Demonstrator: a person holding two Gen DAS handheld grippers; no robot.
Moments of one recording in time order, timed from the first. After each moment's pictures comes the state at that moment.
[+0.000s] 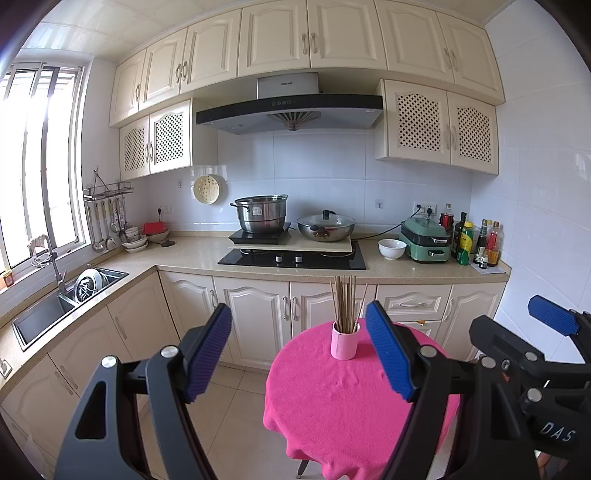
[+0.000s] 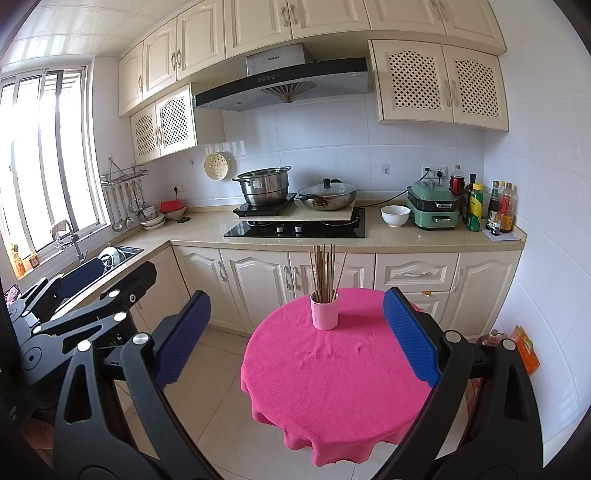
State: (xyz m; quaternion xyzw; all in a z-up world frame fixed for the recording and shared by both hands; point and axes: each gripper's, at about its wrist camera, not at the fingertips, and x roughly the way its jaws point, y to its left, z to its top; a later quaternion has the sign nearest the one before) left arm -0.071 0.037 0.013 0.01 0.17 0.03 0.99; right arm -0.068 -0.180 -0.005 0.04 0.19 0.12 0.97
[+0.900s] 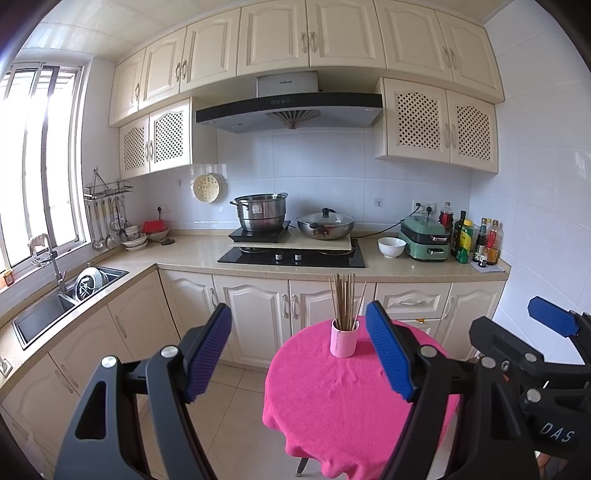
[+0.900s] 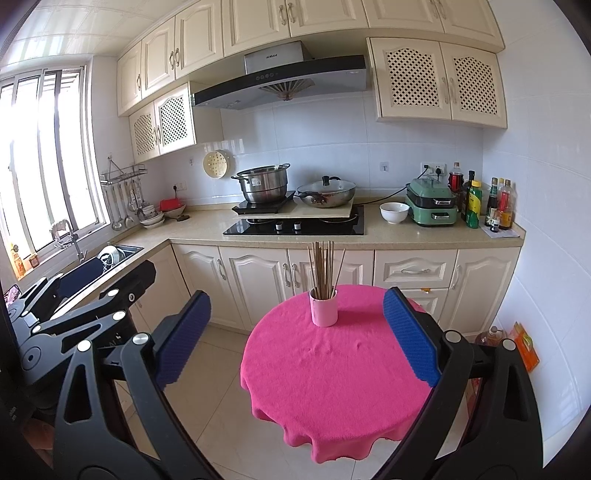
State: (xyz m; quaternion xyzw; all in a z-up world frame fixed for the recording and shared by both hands) left arm -0.074 0.040 0.014 0.01 0.17 0.03 0.98; right arm -0.073 -0.184 -0.004 0.04 0.20 0.12 0.97
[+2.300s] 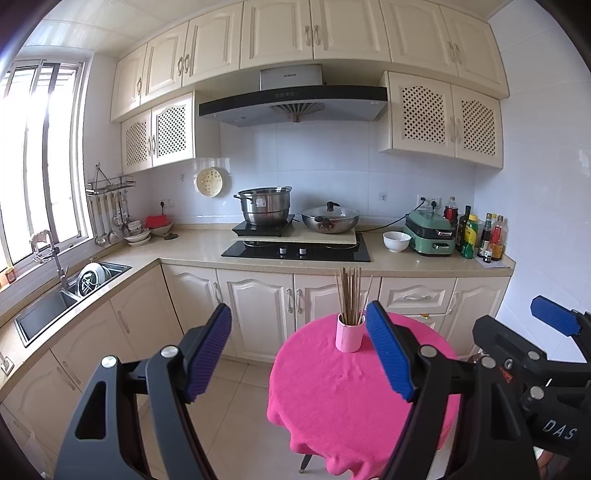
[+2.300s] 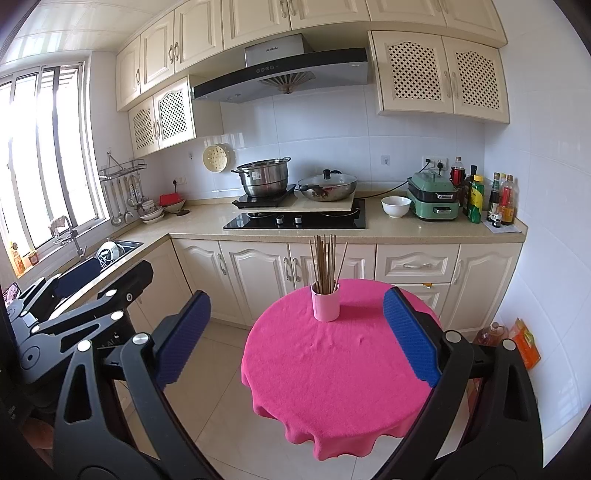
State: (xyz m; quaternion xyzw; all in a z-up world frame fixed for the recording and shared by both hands) left arm -0.068 0.051 0.008 0.01 0.18 0.04 0.98; right arm -0.063 -0.181 -0.013 0.04 0.21 0.12 0.97
